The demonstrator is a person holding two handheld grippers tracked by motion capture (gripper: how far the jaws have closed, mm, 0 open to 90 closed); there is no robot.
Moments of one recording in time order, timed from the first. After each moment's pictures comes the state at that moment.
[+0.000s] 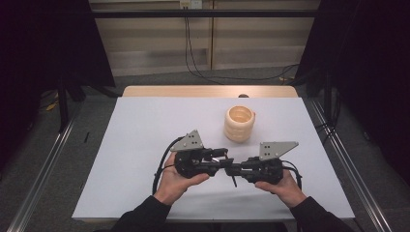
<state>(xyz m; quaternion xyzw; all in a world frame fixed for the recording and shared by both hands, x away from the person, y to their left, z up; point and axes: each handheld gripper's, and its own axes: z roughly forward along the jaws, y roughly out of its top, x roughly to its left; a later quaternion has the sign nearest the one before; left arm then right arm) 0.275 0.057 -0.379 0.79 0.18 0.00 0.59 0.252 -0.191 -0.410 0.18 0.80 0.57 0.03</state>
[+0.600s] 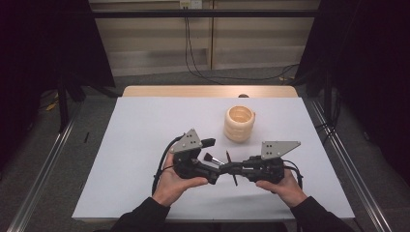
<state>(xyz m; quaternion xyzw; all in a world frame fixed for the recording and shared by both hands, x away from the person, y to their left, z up) 0.272 0.060 -0.377 0.77 0.20 0.04 0.60 0.253 -0.194 -0.408 0.18 0.79 0.58 0.04</state>
